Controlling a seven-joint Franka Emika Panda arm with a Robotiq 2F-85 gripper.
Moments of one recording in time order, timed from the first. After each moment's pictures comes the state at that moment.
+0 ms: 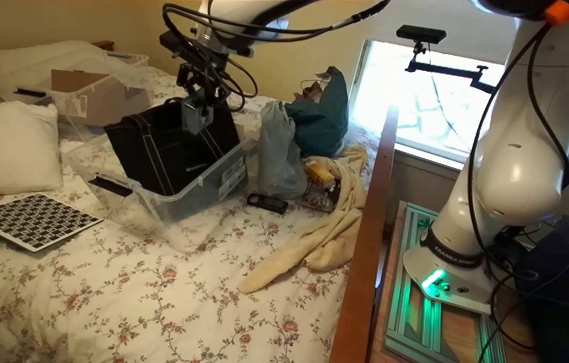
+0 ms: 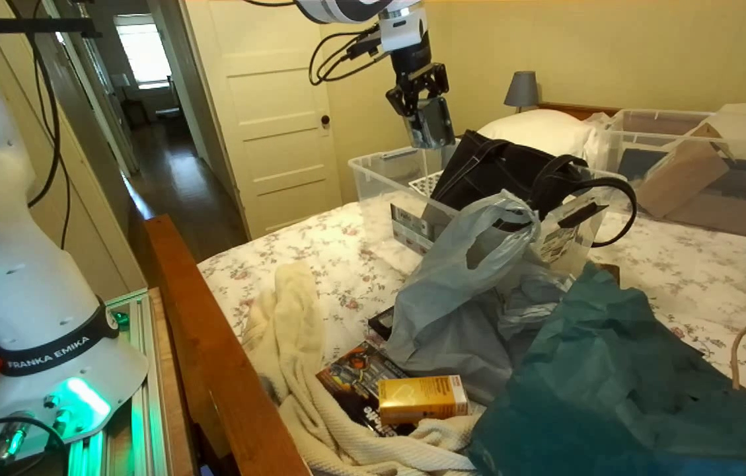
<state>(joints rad) 0.01 0.23 0.04 -1.82 0.06 2.38 1.56</state>
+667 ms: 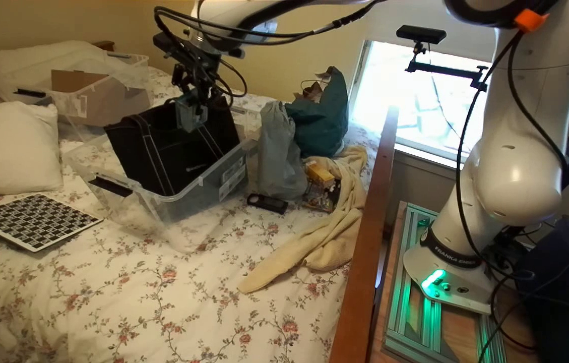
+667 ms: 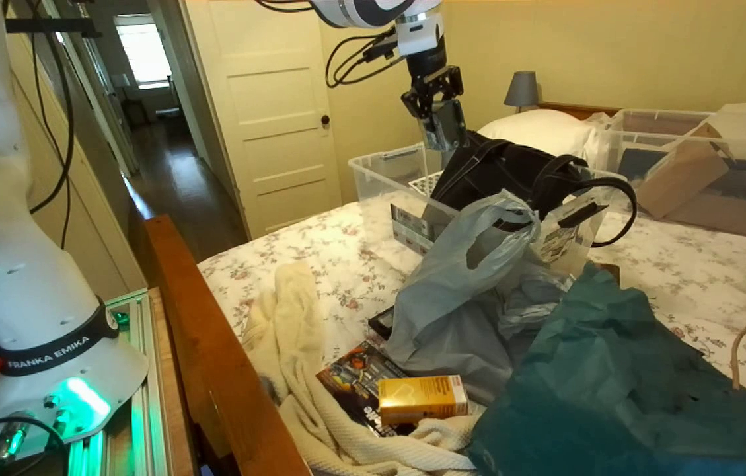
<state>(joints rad) 0.01 0.33 0.01 -1.70 0.06 2.36 1.57</state>
